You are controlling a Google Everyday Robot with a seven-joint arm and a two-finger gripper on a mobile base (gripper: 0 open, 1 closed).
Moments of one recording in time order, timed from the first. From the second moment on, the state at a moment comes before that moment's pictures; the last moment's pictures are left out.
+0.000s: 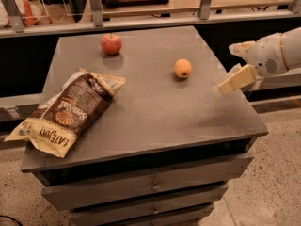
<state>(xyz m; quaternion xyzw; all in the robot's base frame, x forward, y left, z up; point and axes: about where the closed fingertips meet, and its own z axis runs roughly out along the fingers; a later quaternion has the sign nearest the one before) 0.581 -0.213 0.907 -0.47 0.76 0.19 0.41</state>
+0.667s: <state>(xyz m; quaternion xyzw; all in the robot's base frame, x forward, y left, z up) 0.628 -0.193 0.881 -0.48 0.75 0.19 0.42</state>
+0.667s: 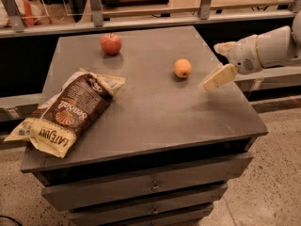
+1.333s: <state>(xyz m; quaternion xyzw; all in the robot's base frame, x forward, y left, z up) 0.673 -0.164 0.858 -0.48 0.74 0.21 0.43</state>
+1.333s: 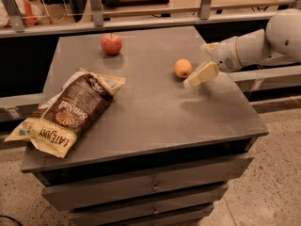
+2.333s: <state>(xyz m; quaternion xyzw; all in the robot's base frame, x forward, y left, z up) 0.693 -0.129 0.844 -0.49 0.72 0.24 0.42</state>
